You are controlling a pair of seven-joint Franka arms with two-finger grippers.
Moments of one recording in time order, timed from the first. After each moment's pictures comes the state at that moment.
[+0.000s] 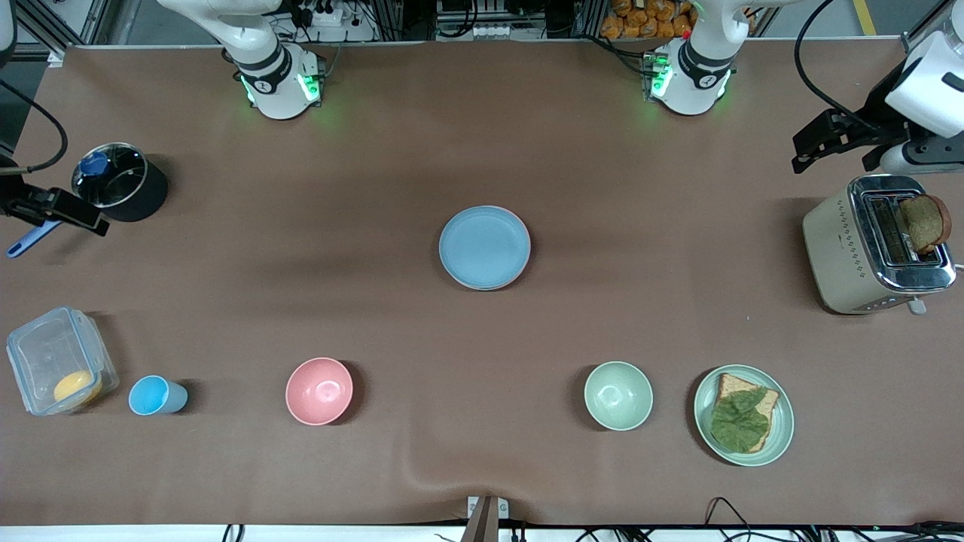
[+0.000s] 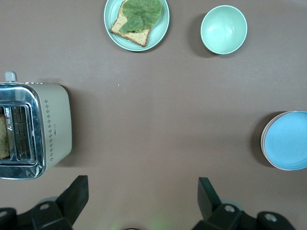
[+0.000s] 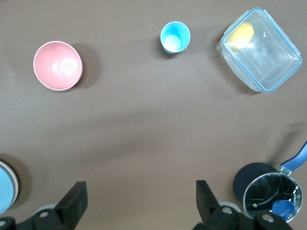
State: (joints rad) left arm -0.01 -0.08 -0.12 -1.59 -0.01 1.51 -0.16; right arm -0.04 0.07 -0.03 -1.51 0.01 1.56 0.10
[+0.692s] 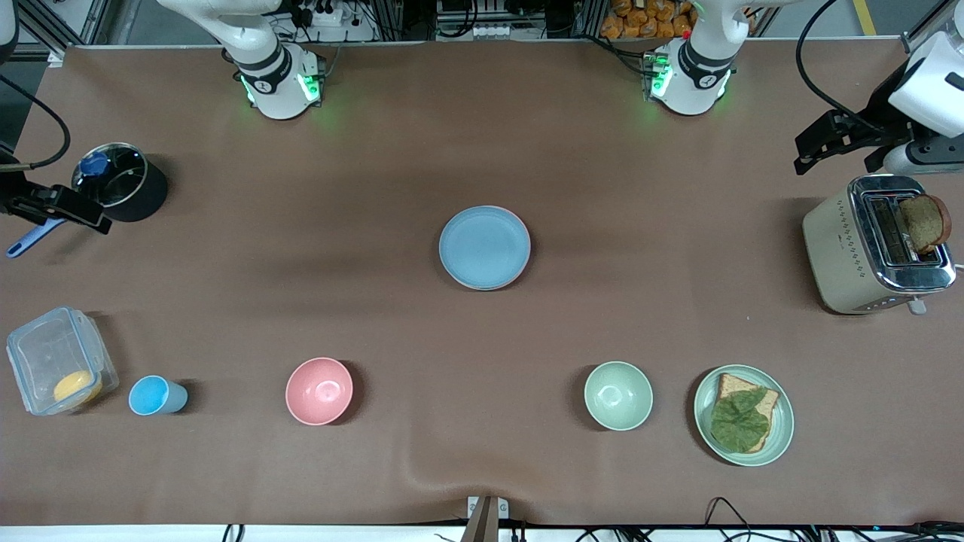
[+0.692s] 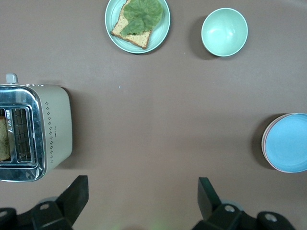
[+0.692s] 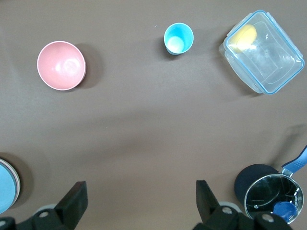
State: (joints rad) left arm -0.01 -0.09 -0.12 -1.60 -0.01 1.53 -0.16; right arm -0.04 0.08 -0.02 -1.50 0.01 1.56 0.10
